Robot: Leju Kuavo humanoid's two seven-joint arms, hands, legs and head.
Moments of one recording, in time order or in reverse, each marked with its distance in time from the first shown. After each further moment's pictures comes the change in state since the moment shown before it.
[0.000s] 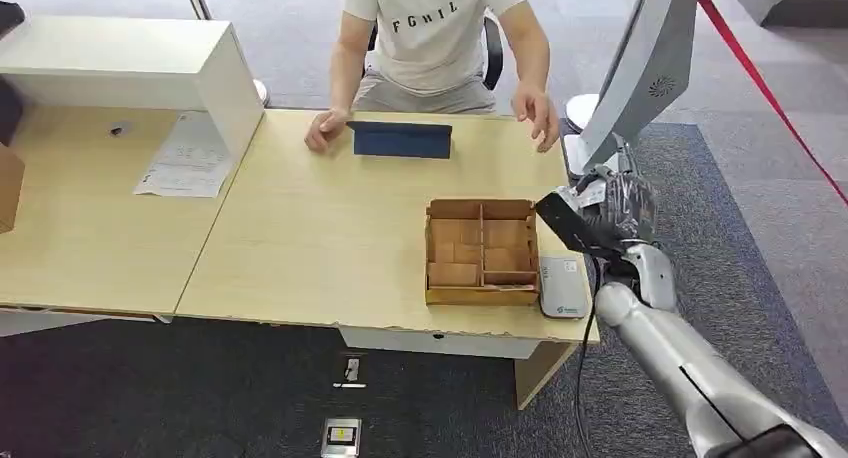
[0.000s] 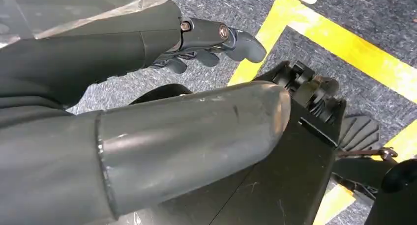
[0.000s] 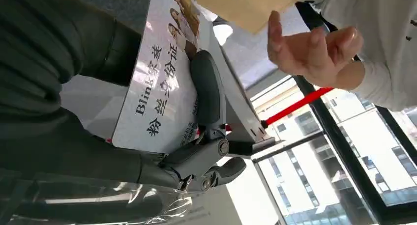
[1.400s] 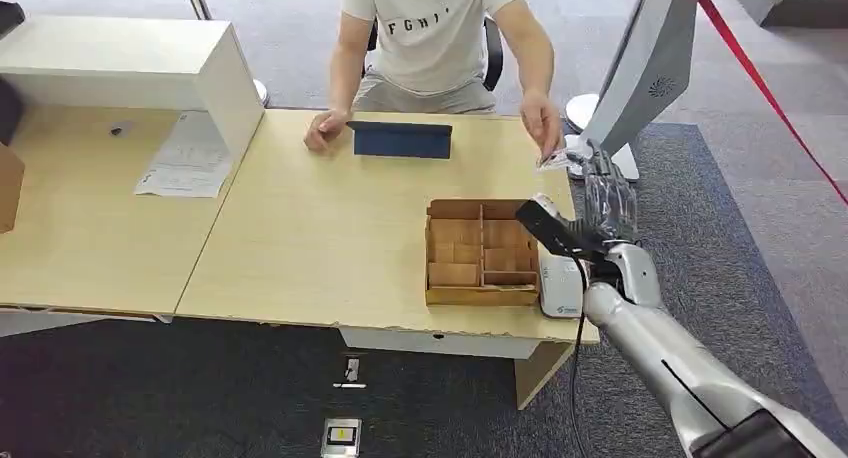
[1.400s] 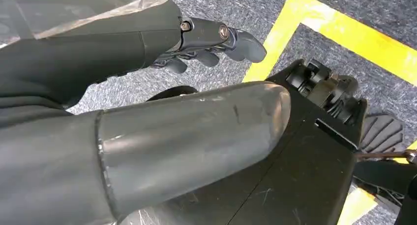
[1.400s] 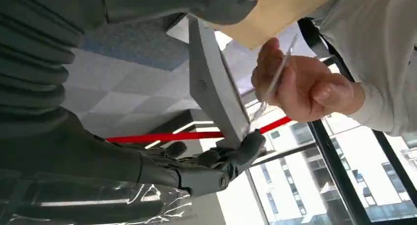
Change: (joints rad) left arm -0.011 0.001 -0.024 0.000 -0.001 -0.013 0.063; right arm -0.042 0.040 0.093 0.106 -0.023 -0.014 -0.019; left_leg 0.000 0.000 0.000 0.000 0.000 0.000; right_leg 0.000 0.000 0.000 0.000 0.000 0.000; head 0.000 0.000
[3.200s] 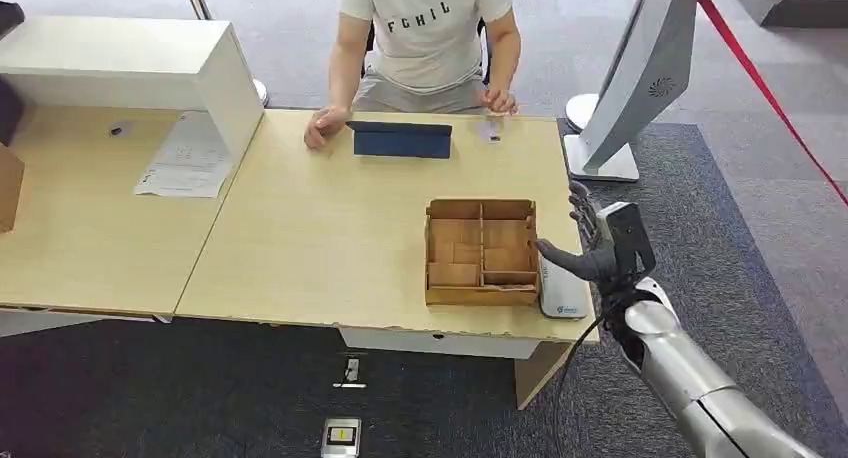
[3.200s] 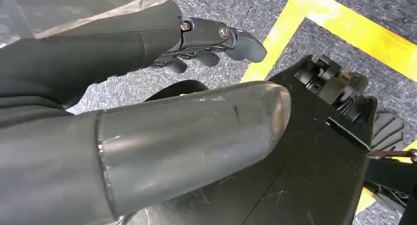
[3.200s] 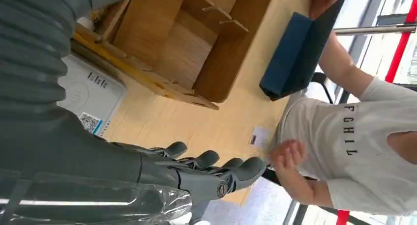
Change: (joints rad) left arm 0.013 0.011 -0.008 0.000 0.042 0.009 -0.020; right arm 0.154 -0.108 -0.097 -0.189 -0.846 0.552 -0.311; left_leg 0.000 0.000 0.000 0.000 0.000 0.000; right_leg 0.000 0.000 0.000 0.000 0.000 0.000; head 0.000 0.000
